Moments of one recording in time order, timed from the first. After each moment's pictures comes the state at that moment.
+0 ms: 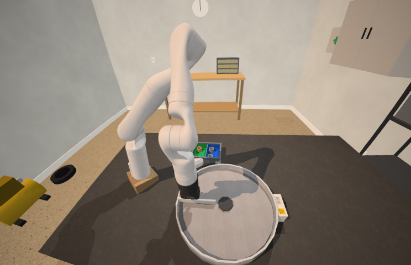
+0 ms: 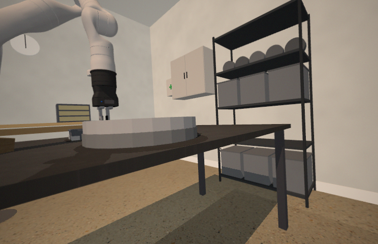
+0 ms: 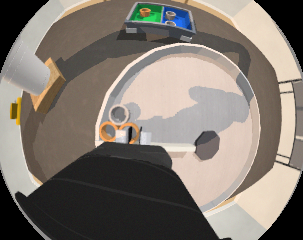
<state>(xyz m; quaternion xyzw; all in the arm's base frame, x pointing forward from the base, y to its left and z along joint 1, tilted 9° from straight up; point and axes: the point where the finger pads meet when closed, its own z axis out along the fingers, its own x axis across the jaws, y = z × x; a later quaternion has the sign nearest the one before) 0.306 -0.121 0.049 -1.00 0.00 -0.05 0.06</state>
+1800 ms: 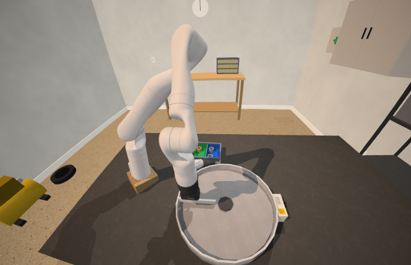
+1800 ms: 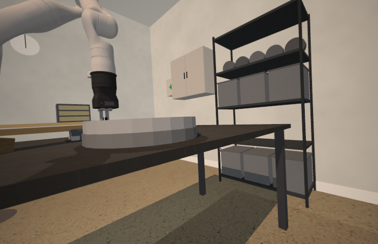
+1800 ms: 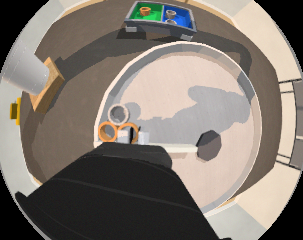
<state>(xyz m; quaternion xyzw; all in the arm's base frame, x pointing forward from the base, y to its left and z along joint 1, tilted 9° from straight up) 0.307 -0.121 0.043 -1.00 0.00 -0.05 0.06</state>
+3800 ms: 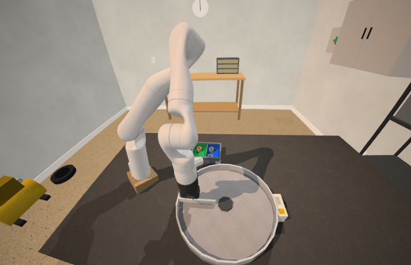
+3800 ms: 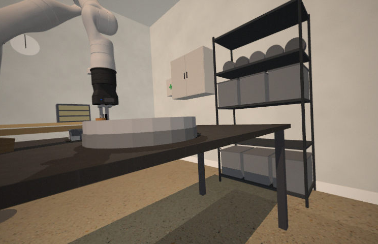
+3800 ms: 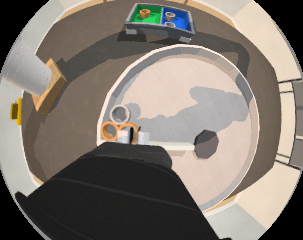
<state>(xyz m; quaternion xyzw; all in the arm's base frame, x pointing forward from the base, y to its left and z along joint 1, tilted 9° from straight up) 0.305 -0.122 0.055 -1.00 0.00 -0.05 0.06</state>
